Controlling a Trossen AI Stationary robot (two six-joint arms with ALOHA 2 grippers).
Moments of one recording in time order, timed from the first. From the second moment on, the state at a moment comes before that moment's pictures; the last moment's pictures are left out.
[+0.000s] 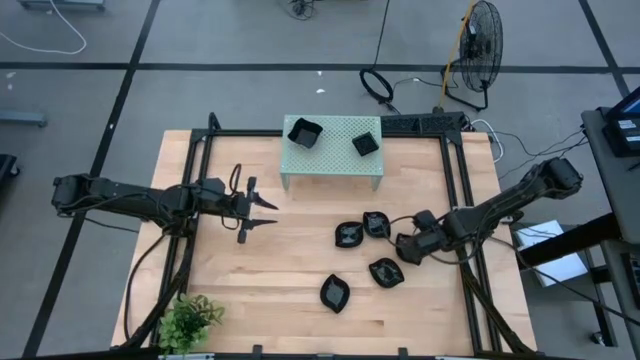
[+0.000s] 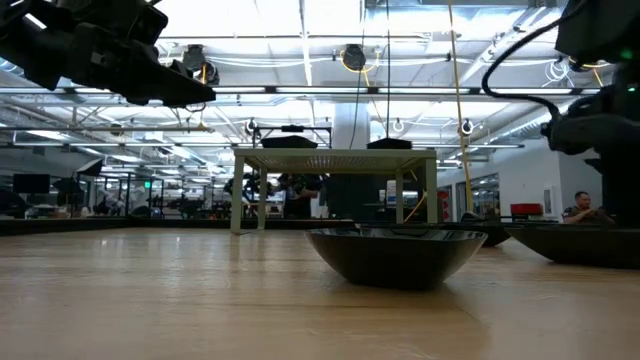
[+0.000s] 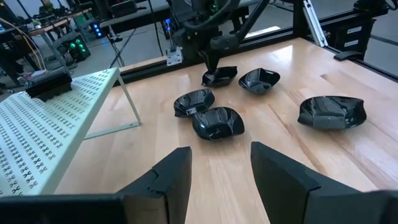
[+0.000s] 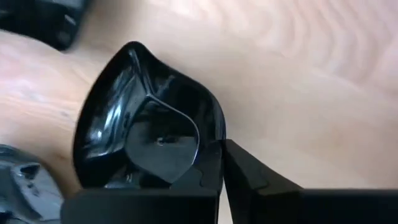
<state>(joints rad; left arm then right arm) 0.07 0.85 0.28 0.34 0.16 0.27 0.40 1.15 0.53 -0.85 0.14 1.61</state>
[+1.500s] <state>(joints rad) 0.07 0.85 0.28 0.30 0.16 0.14 -0.46 1.46 1.16 -0.28 -0.16 0.39</state>
